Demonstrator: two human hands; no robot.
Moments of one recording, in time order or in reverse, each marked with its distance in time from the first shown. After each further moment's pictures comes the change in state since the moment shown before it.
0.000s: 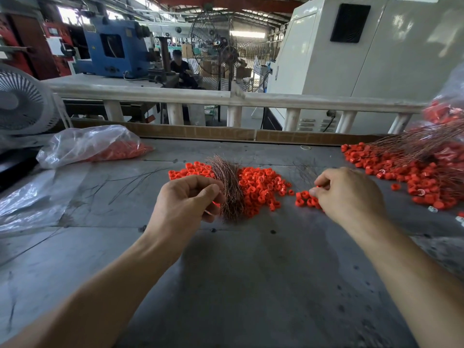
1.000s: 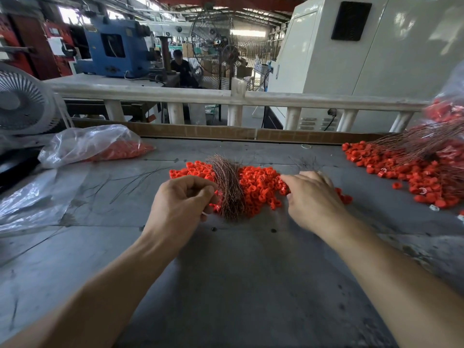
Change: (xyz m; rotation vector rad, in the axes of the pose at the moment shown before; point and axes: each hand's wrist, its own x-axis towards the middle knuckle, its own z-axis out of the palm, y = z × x) left_hand 0.007 -0.011 -0.004 0.131 0.051 0.024; right_hand -0.007 -0.033 0.030 -0.100 -0.139 -0.307
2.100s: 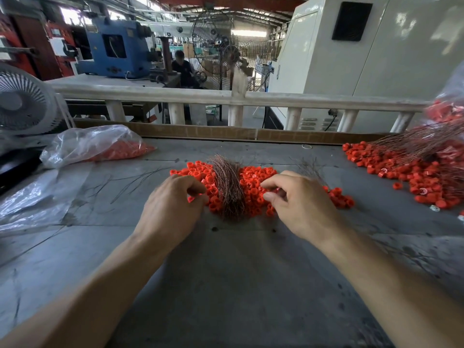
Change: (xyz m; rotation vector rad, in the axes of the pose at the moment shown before) left_hand 0.015 -0.012 -0.013 0.713 0.071 0.187; right_hand -0.019 -0.022 -0.016 0.457 0.139 -0.120
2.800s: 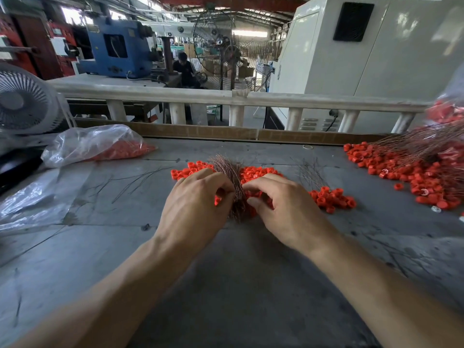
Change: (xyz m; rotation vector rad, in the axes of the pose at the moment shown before) left_hand -0.013 0.034 0.005 -0.016 0.113 0.341; right_hand -0.006 -0.023 0.007 0.068 -0.039 -0.147
